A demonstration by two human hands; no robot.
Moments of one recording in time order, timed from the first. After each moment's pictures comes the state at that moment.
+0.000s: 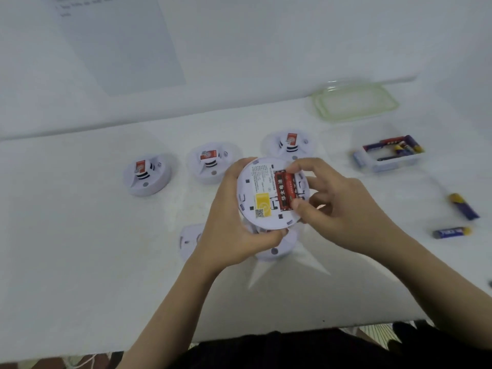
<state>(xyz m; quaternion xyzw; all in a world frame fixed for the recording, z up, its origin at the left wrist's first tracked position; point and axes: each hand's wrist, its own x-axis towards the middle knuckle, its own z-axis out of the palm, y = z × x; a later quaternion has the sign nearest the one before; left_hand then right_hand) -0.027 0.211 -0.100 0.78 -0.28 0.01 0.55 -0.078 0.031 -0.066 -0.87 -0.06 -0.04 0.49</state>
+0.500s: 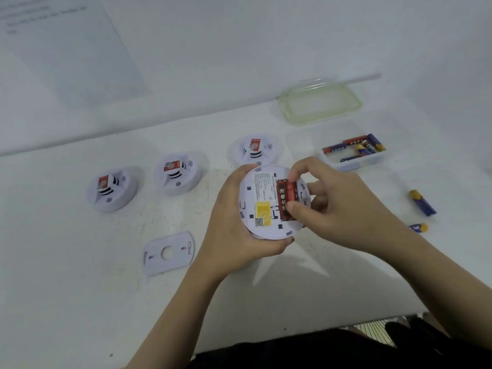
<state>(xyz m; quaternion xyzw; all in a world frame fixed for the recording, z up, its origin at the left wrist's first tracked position) -0.037 0.145 -0.103 0.78 -0.30 0.00 0.55 -0.090 -0.027 -0.055 -0.90 -0.03 -0.03 0.44</state>
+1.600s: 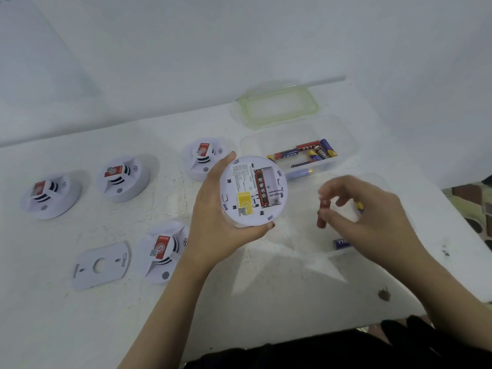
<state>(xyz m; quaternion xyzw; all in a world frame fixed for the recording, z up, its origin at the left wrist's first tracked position) -0.031 0.063 -0.133 0.81 -0.28 0.05 0.51 -0.129 -0.151 -0.103 -0.91 0.05 -0.16 0.38</state>
